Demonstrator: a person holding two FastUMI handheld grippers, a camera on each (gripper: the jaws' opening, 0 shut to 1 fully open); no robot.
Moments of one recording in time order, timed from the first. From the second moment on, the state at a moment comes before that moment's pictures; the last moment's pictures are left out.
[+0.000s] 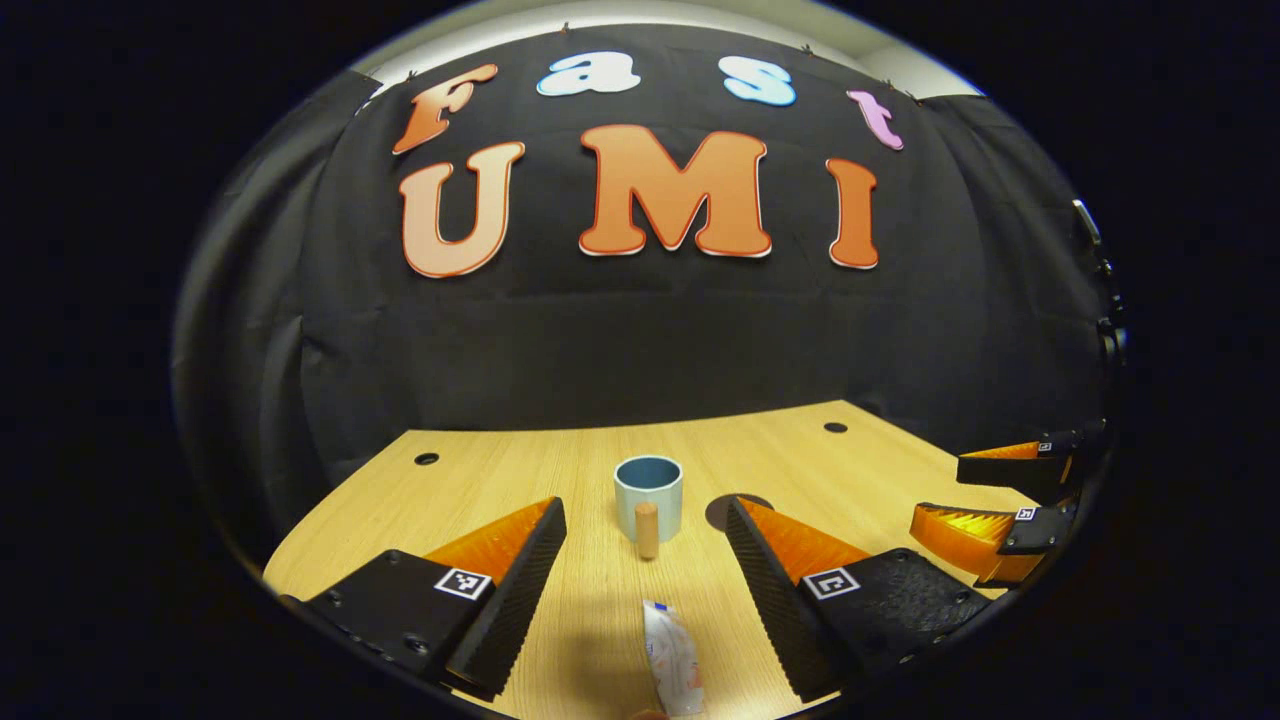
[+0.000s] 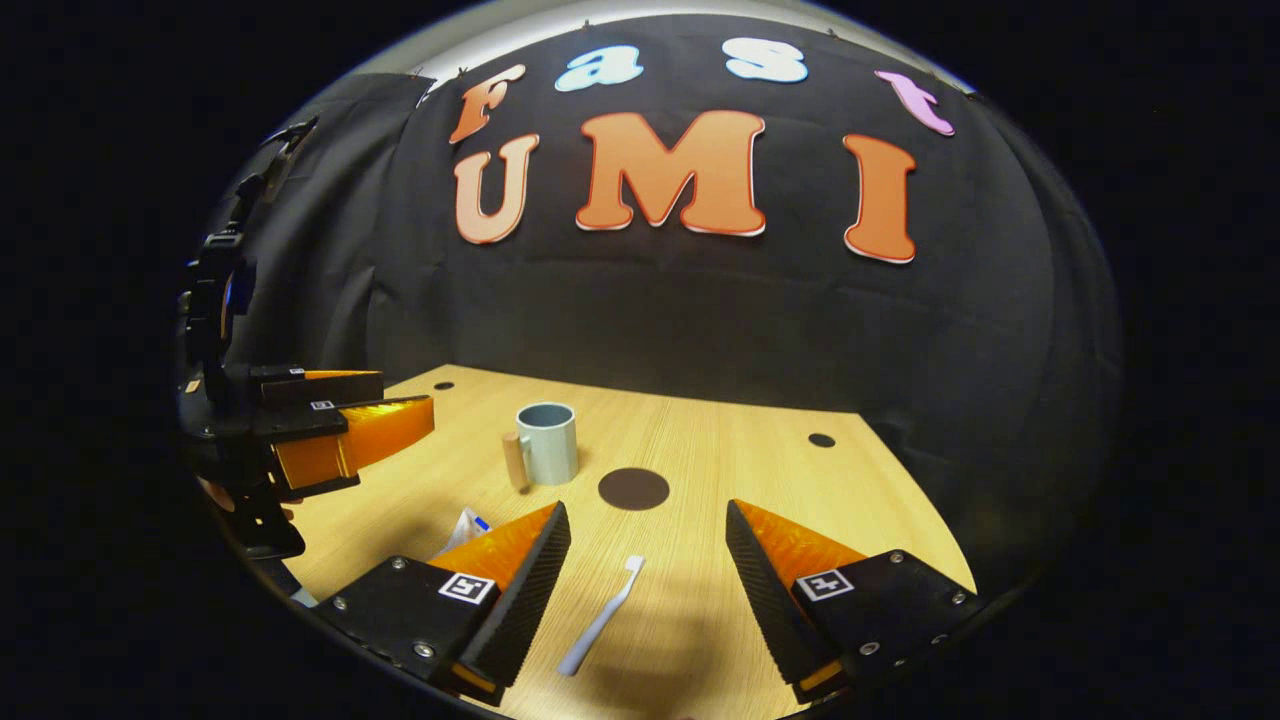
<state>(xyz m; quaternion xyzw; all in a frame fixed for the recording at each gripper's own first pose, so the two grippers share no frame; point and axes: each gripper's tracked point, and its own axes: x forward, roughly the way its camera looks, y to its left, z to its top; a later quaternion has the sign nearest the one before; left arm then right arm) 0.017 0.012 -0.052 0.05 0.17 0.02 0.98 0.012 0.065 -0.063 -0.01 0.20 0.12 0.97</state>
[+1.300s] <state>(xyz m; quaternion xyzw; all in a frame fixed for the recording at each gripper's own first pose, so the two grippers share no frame) -0.013 0.014 -0.162 -0.03 0.56 0.00 0.83 -0.010 0.117 -0.205 0.04 0.55 0.18 0.82</state>
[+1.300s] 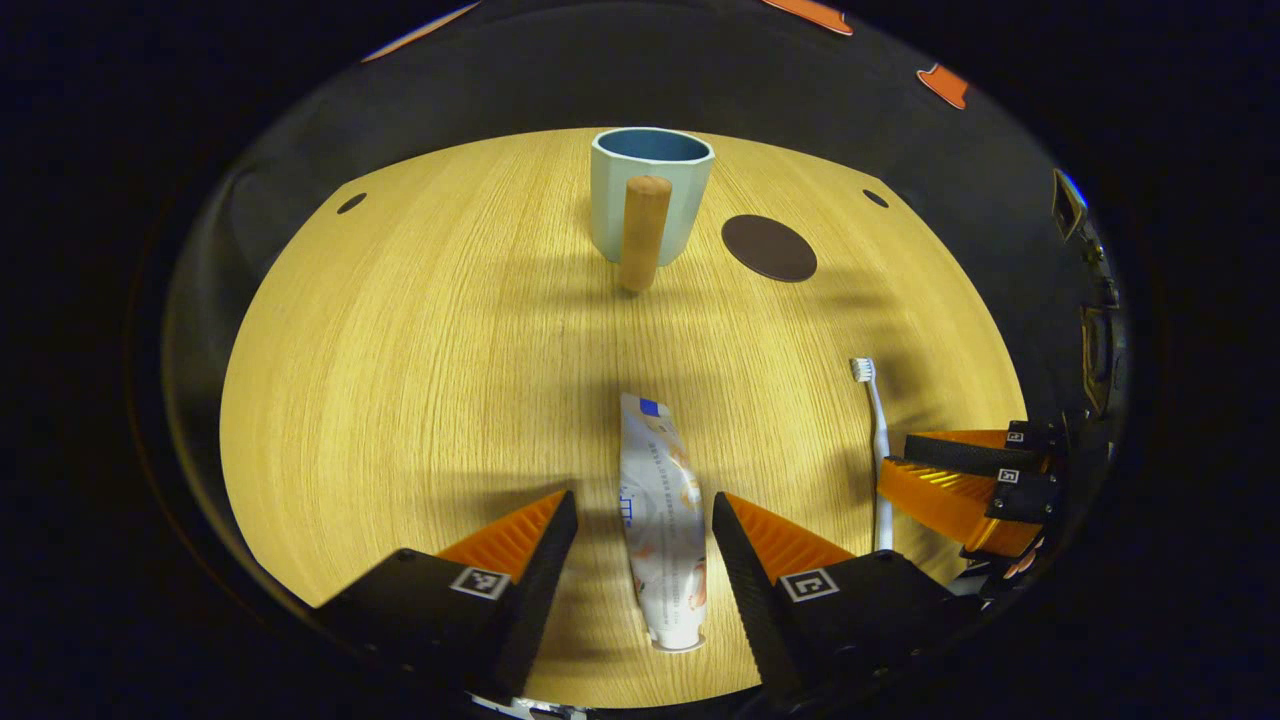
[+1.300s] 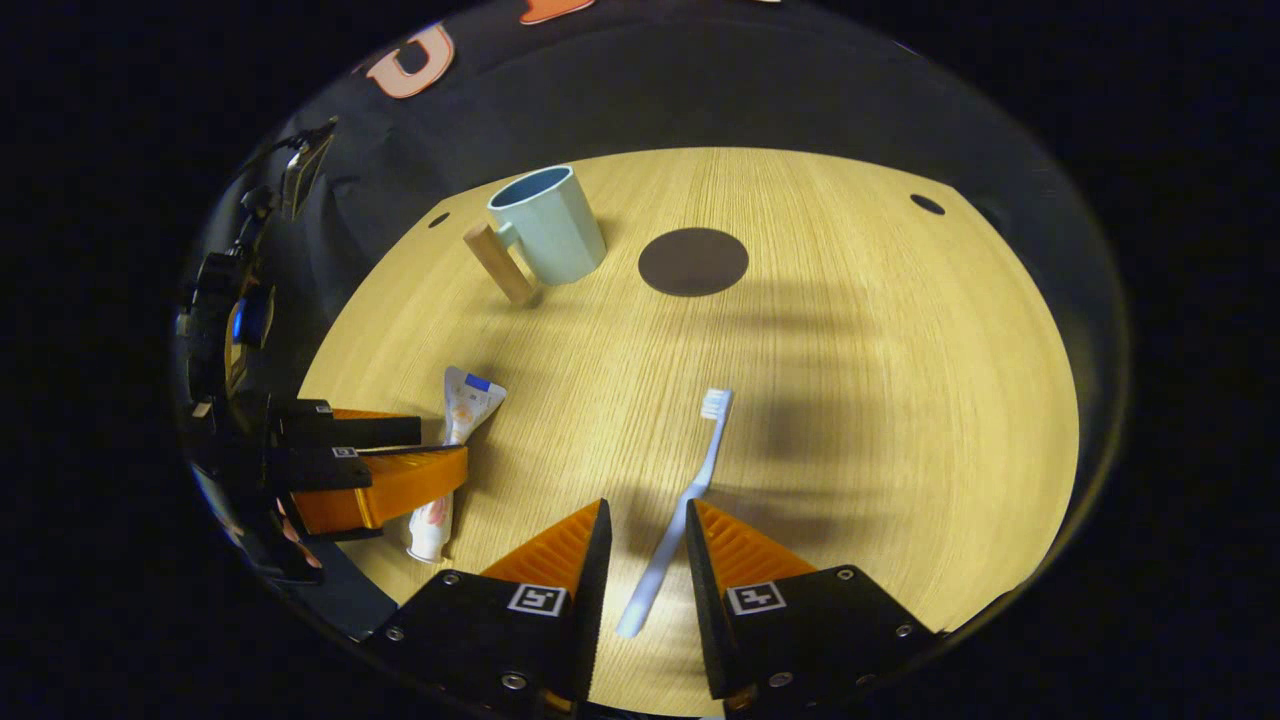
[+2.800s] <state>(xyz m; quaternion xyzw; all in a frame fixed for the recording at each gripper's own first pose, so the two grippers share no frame) 0.031 0.007 -0.140 -0.04 0.42 -0.07 0.90 0.018 0.109 -0.169 0.05 0.43 0.19 0.88</state>
